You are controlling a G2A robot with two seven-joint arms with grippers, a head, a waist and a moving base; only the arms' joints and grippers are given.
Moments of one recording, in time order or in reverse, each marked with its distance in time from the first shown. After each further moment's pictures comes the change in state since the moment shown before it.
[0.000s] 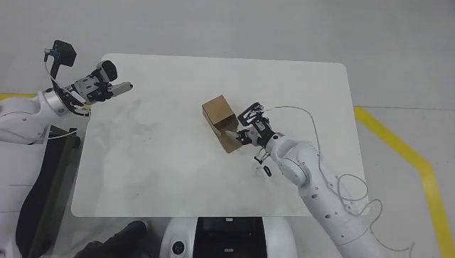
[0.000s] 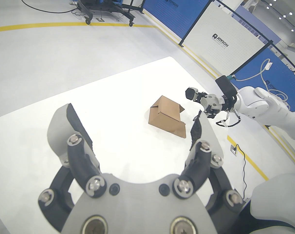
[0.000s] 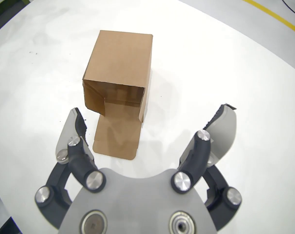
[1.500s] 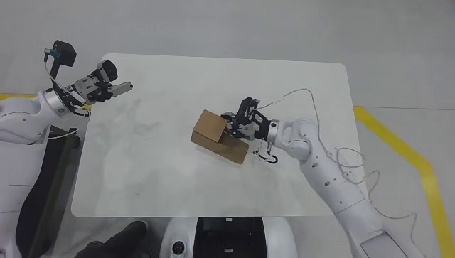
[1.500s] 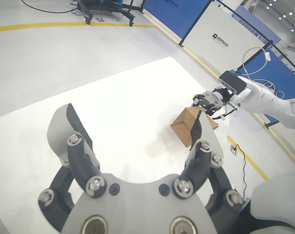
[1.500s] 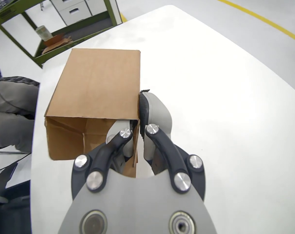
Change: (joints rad) left arm 0.000 0.000 0.000 0.000 0.000 0.000 0.000; right arm 0.205 -0.003 -0.039 0.226 0.182 -0.538 -0.133
